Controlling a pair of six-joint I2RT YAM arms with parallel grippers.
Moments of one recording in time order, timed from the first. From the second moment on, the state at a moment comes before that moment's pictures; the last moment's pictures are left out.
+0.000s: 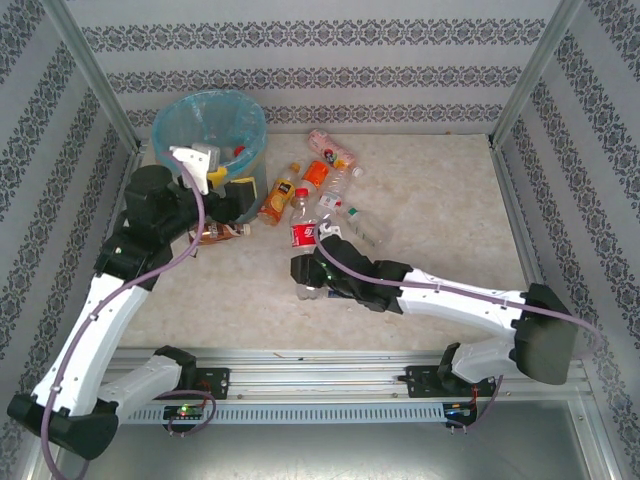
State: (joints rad) left arm -0.30 1.00 1.21 -0.47 0.30 -0.18; right arm 1.04 1.34 0.92 -0.21 0.17 0.79
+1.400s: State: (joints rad) left arm -0.30 1.12 1.15 -0.46 0.50 -0.40; right arm 1.08 1.33 0.89 0.03 -0.04 0.55
